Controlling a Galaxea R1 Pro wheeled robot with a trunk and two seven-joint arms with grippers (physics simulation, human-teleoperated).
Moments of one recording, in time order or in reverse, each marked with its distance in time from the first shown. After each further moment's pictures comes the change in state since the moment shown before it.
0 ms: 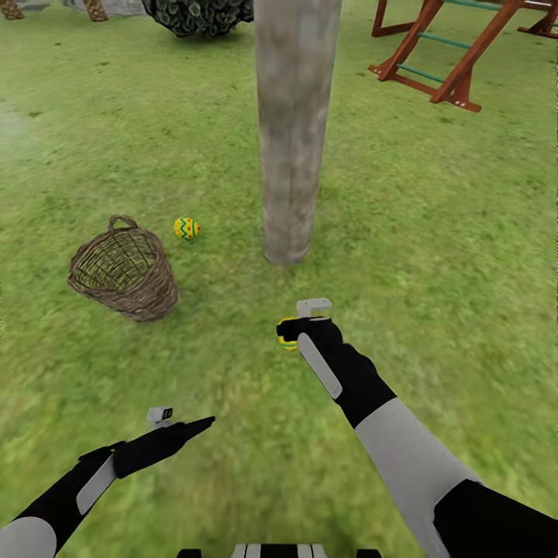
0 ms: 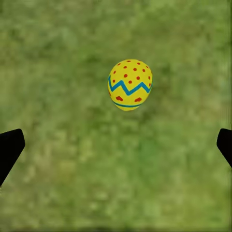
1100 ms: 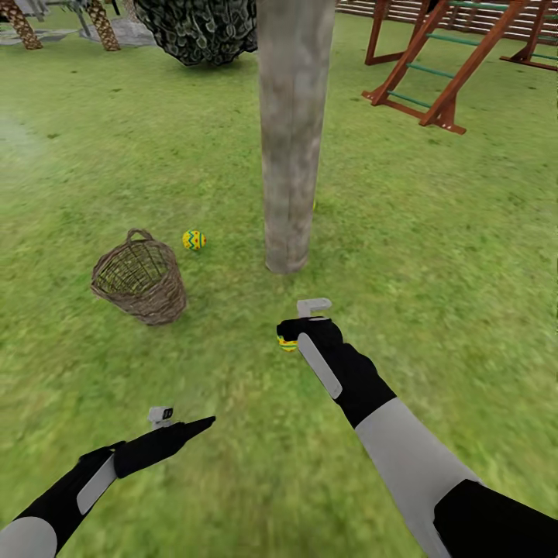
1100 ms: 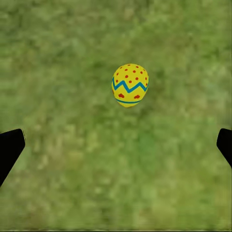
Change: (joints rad) left arm 0.000 -0.002 0.000 -0.001 0.000 0.000 0.002; right arm 0.000 0.000 0.000 -0.001 0.000 0.000 0.000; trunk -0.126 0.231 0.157
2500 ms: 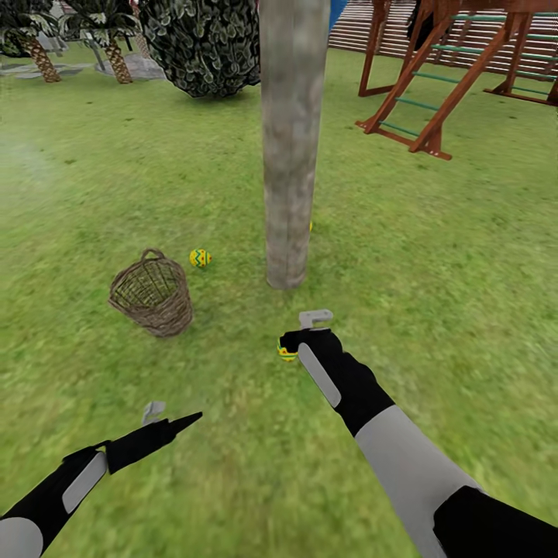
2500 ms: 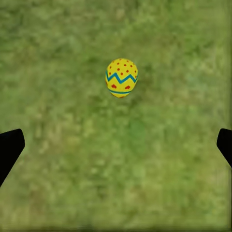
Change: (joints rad) left arm 0.000 0.038 0.049 0.011 -0.001 0.000 0.428; right arm 0.028 0.000 -0.005 0.048 0.010 -0.004 -0.012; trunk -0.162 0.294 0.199
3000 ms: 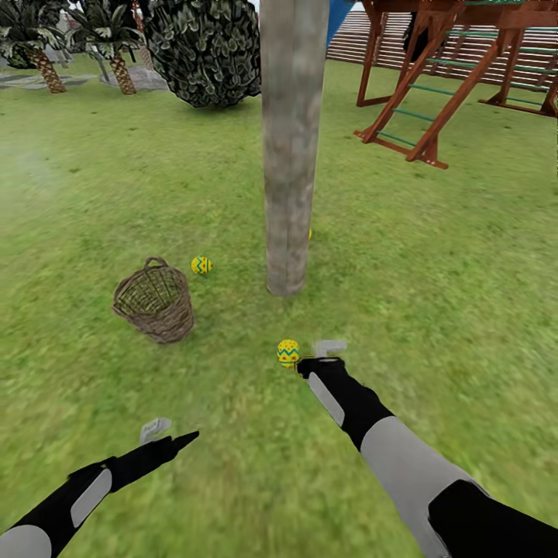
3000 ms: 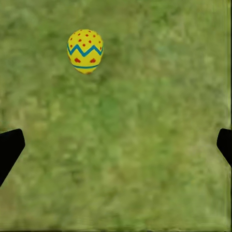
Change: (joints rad) left arm 0.000 -0.036 -0.033 0.122 -0.023 -0.072 0.261; right arm 0.016 -0.025 -0.004 0.321 0.004 -0.257 0.009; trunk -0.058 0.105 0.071
